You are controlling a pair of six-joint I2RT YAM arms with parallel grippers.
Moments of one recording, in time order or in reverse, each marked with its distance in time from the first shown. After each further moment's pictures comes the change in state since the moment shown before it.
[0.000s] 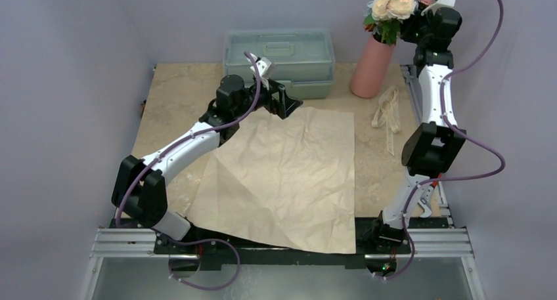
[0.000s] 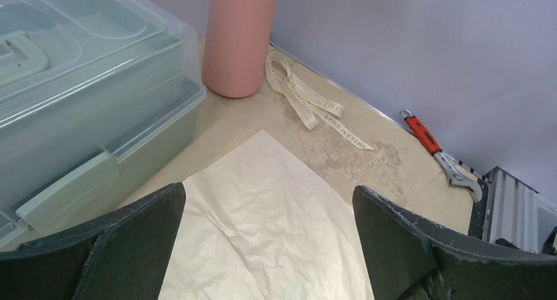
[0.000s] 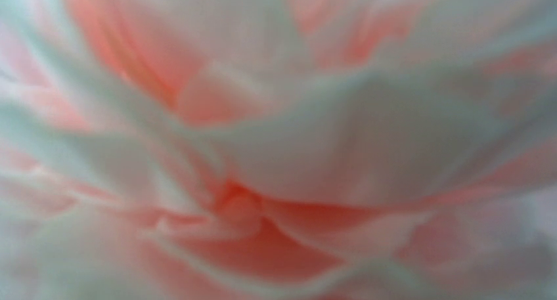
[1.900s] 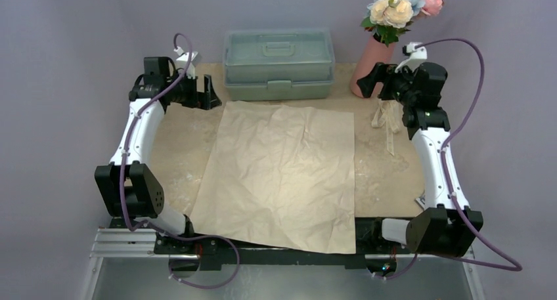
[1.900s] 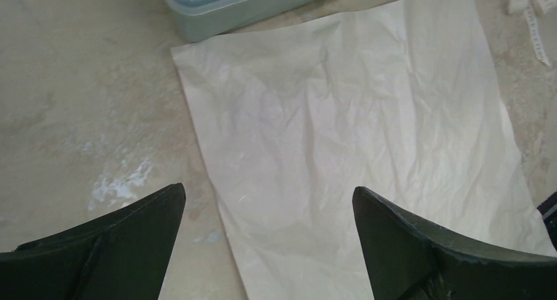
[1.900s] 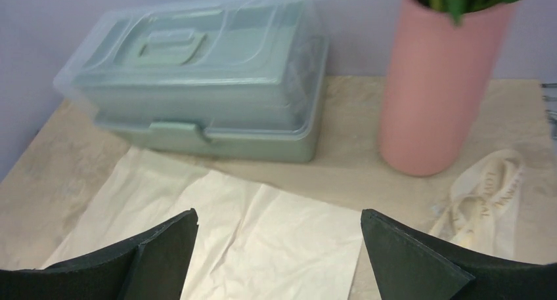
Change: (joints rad) left arm 0.594 0.009 0.248 -0.935 0.179 0.299; right arm 0.087 -0.732 -0.812 -0.097 -0.176 -0.011
